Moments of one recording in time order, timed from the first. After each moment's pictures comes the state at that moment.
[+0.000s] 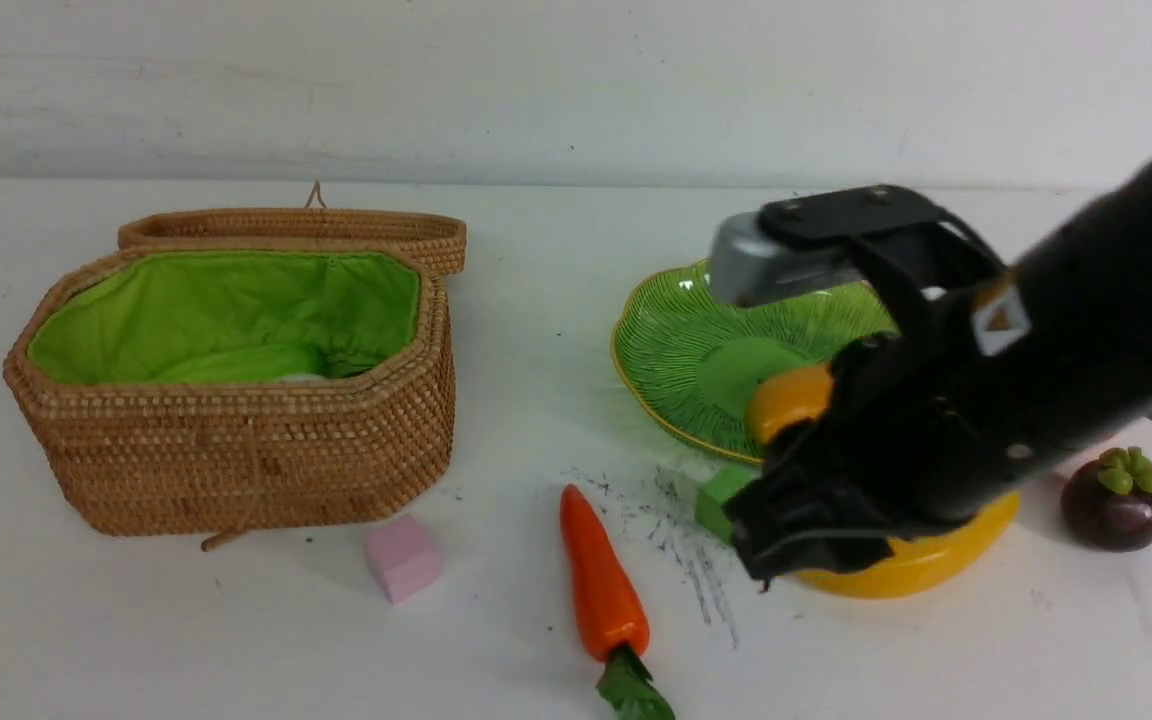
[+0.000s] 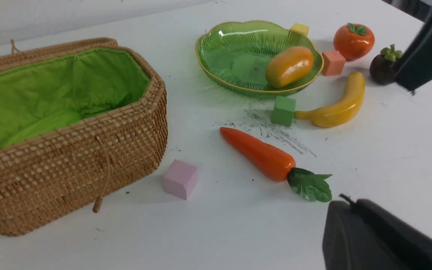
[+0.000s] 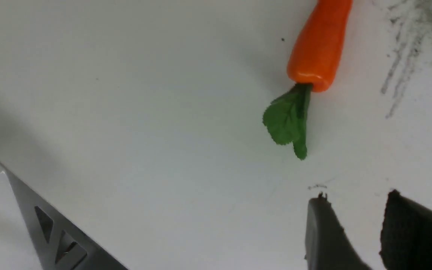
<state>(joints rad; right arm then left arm) 0.70 1.44 -1.32 0.22 1.06 0.05 -0.11 0.28 -0.72 -0.51 0.94 0.36</state>
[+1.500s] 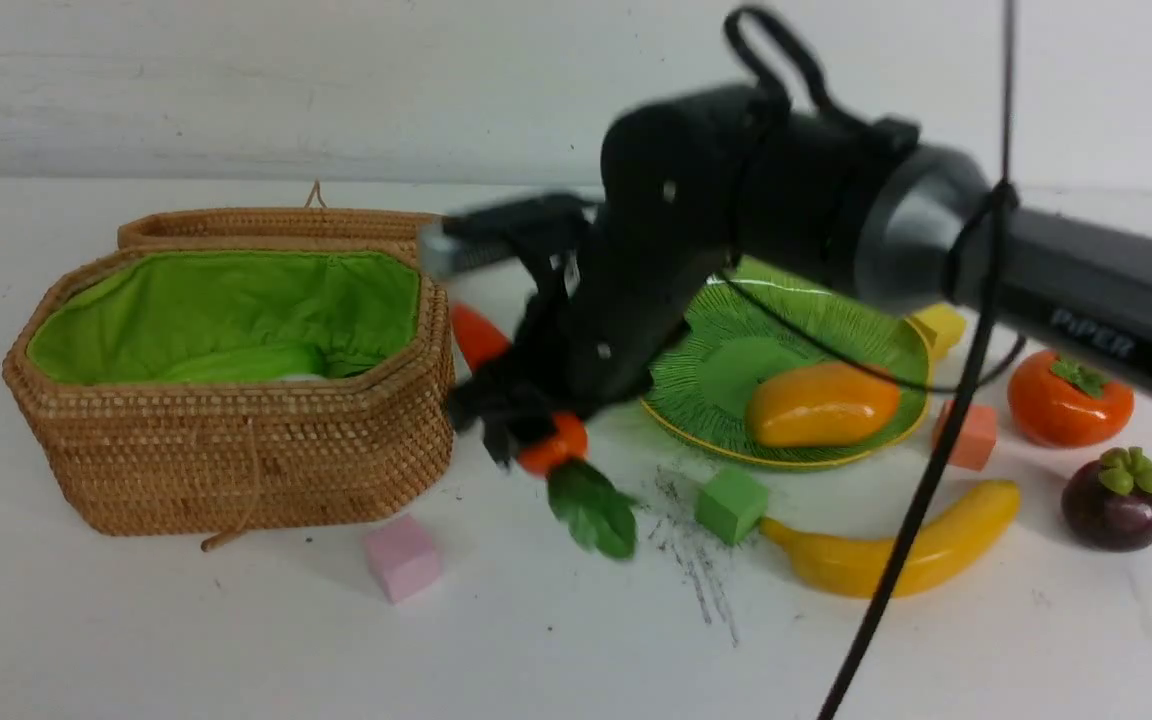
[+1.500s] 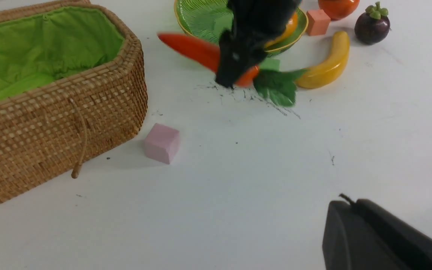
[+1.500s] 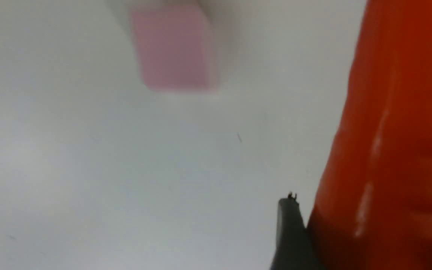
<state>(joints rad) 0.70 2.03 -1.92 0.17 1.01 -0.03 -0.11 0.27 -0.72 -0.51 1.04 0.37</state>
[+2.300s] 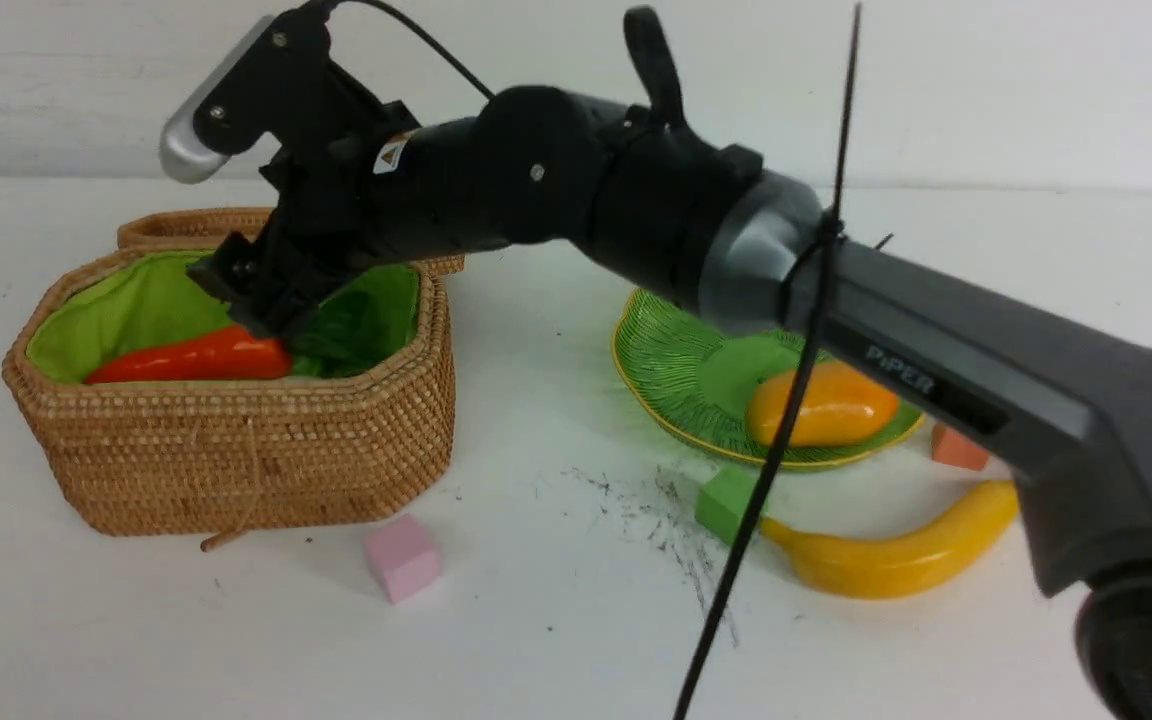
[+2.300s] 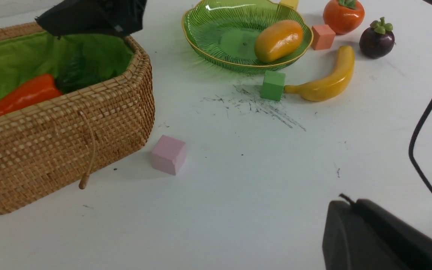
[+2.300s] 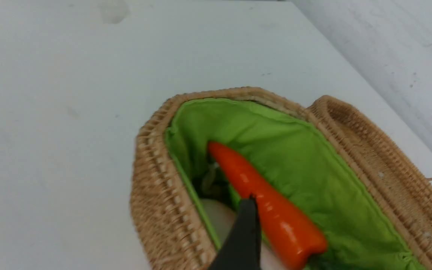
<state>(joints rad) 0.77 2.19 -2.17 0.50 0.52 -0.83 -0.11 0.27 -0.72 -0.51 1.01 0.37</state>
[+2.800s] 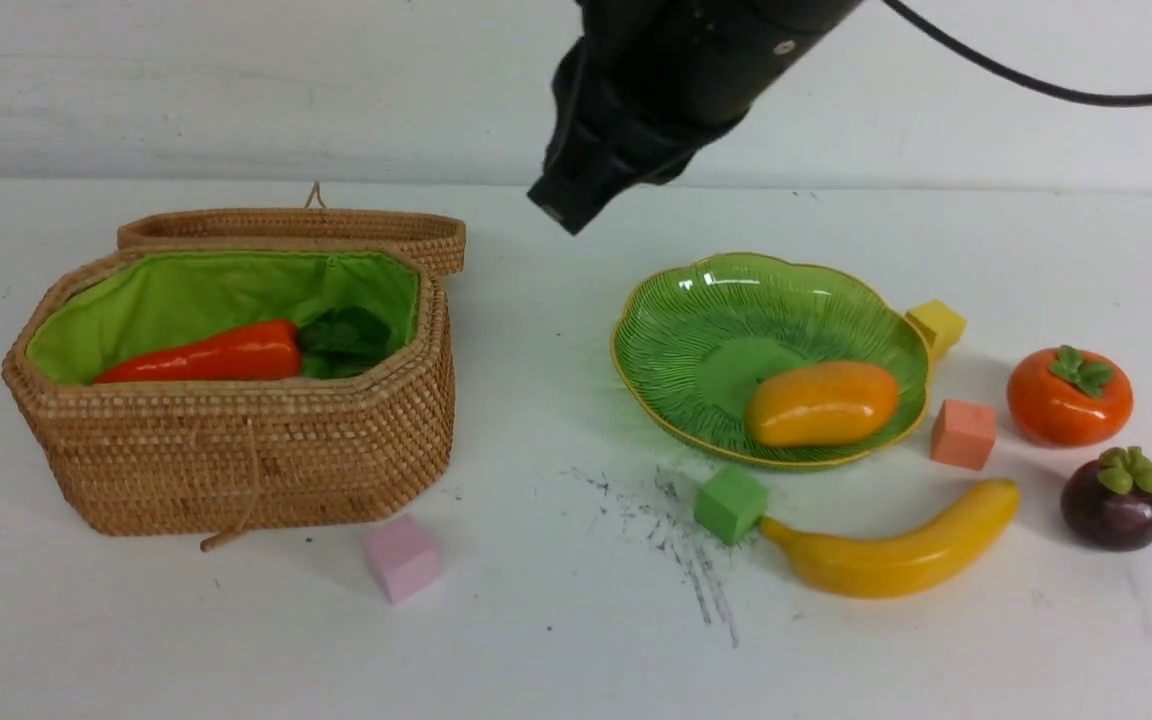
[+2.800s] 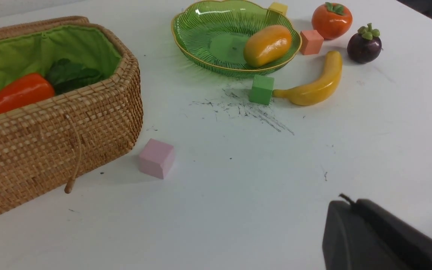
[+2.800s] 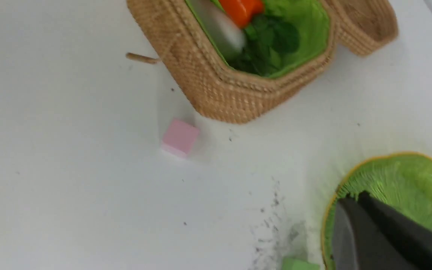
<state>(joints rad) 0.75 1.76 -2.09 -0.03 1.25 -0.34 -0.11 0.27 -0.72 -0.54 1.02 0.37</state>
